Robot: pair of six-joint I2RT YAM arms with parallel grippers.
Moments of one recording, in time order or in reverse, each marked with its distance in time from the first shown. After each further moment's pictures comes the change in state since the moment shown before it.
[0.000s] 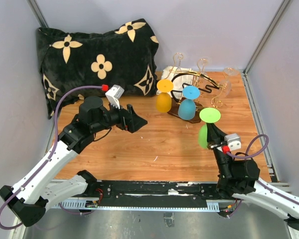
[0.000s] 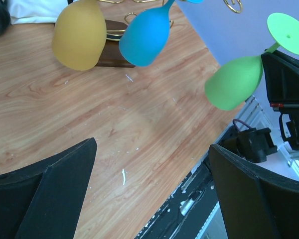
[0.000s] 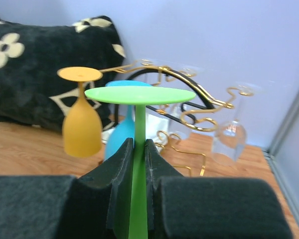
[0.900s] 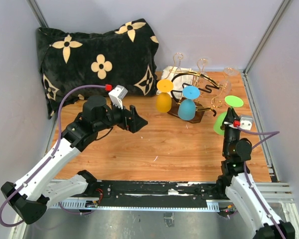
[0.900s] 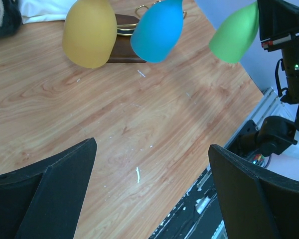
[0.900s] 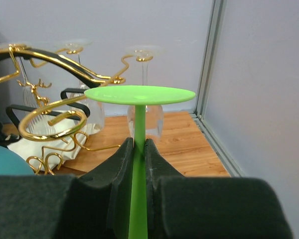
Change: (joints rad) left arm 0.000 0.031 -0.003 -0.005 -0.014 0.069; right arm -0.911 0.343 -0.030 0.187 -0.364 0.372
